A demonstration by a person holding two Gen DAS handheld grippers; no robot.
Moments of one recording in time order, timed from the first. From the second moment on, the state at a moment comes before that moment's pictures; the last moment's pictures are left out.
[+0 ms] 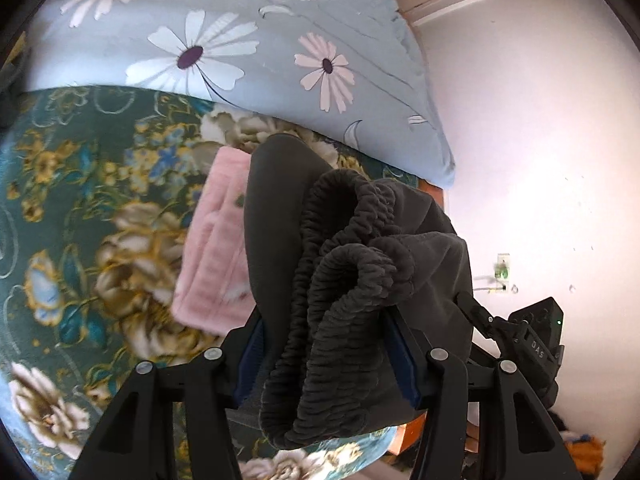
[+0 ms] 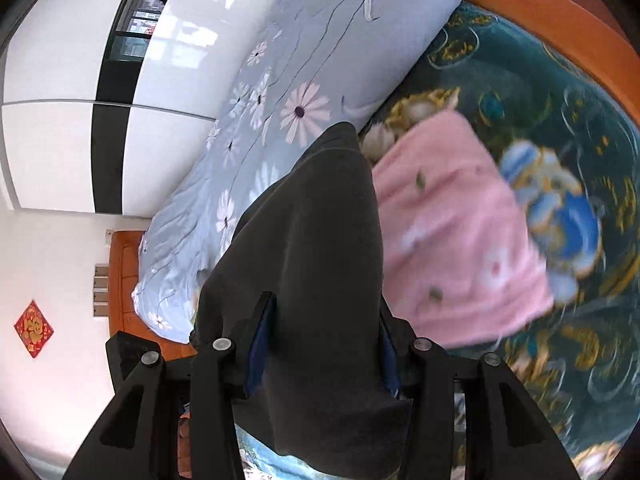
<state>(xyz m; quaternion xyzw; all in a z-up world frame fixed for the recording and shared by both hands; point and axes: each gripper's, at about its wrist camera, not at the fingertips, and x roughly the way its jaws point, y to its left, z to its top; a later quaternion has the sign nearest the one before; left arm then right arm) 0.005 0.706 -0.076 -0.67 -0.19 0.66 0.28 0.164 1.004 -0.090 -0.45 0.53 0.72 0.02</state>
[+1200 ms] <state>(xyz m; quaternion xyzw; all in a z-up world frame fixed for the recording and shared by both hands) 0.002 0.725 -0.079 -0.67 -0.18 0.66 0.28 0.147 1.024 -0.096 -0.48 0.44 0.76 0.01</state>
